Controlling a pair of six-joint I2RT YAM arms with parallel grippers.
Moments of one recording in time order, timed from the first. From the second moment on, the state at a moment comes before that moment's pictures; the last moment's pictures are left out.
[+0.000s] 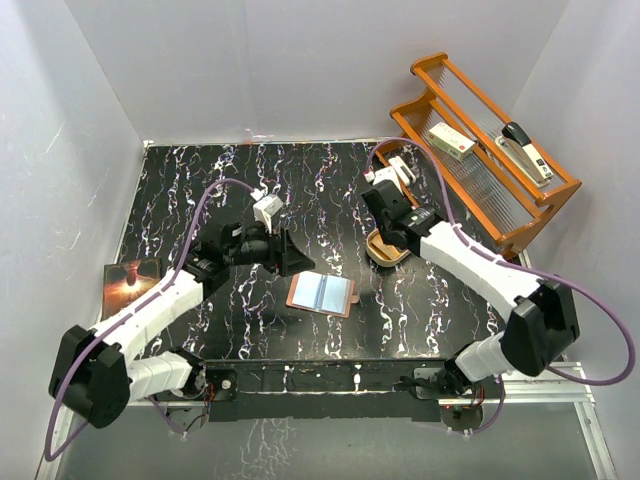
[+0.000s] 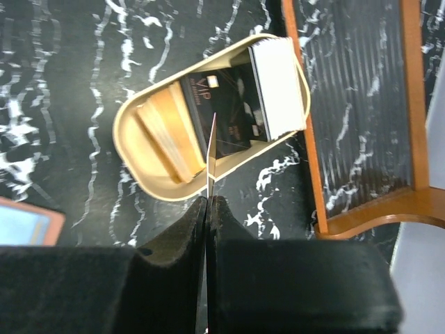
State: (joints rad) left arm -0.51 1.17 0.71 0.00 0.65 -0.47; right arm 0.61 1.44 1.18 -0.68 0.54 0.13
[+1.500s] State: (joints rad) left arm -0.53 1.30 0.78 0.18 1.23 -0.48; right arm 0.61 1.15 1.08 -0.56 -0.72 0.20
